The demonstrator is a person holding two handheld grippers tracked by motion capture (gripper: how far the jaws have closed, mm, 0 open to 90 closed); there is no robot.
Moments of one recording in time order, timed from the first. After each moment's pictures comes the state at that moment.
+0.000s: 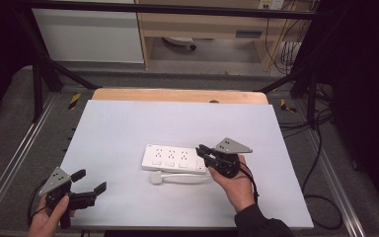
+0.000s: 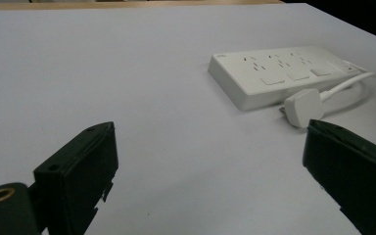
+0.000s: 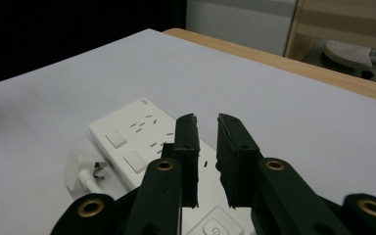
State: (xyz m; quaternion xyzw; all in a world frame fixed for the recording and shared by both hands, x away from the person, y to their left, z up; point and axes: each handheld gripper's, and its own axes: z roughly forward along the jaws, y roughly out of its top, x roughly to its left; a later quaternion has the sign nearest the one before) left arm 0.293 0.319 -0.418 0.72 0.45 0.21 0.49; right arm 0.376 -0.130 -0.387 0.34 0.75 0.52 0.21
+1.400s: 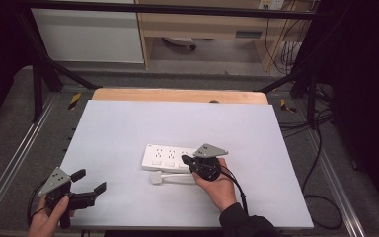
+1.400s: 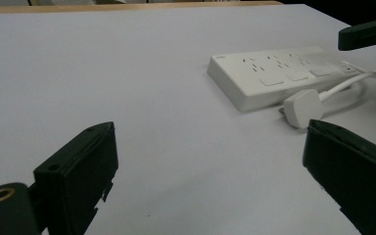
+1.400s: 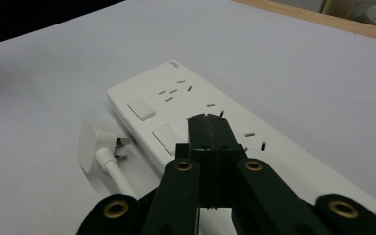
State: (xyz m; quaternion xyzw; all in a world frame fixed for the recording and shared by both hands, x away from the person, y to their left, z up) left arm 0.293 0.319 -0.418 0.72 0.44 0.21 0.49; right arm 0.383 -0.088 -0.421 0.33 0.79 0.49 0.17
